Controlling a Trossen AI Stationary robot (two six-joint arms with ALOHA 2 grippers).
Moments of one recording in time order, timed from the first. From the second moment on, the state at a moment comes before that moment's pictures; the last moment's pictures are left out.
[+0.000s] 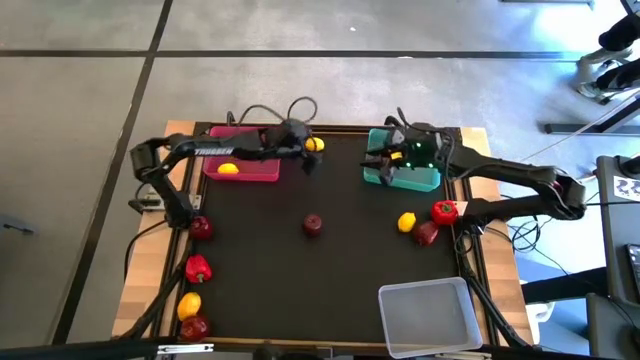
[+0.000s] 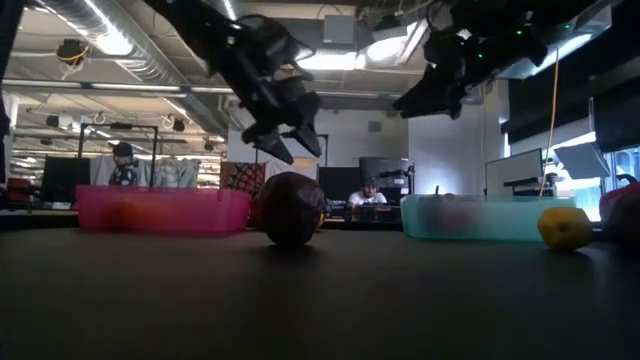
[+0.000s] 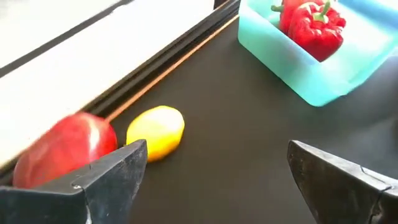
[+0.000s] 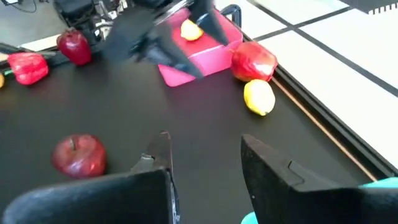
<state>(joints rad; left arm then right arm) 0.45 1.68 1.14 -0.20 -0.18 -0.24 -0.48 1.13 0.77 -0.10 -0.18 0.04</state>
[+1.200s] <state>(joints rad) 0.66 2.07 1.38 -0.28 0.03 0.47 -0.33 1.13 0.64 -0.05 -0.11 0.07</state>
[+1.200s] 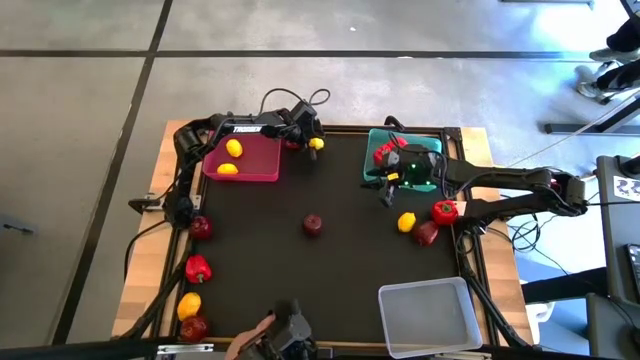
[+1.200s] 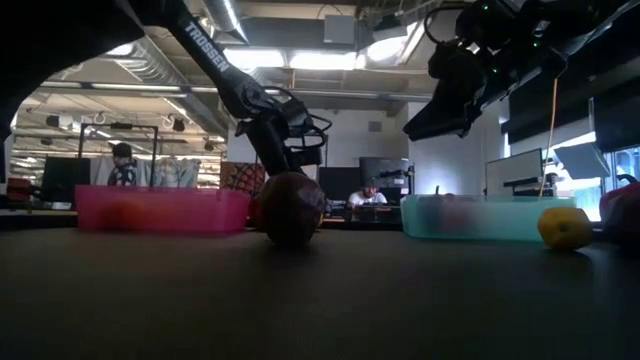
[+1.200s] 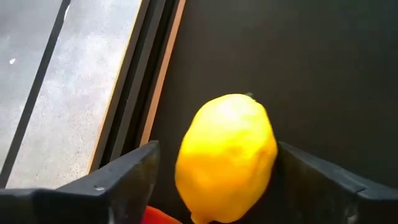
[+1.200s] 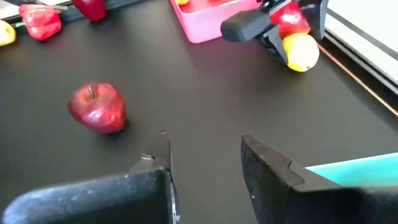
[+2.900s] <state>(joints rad) 0.65 1.30 1.23 -0.83 -0.13 -0.05 -0.33 1.13 0.64 -0.08 -0.12 0.08</state>
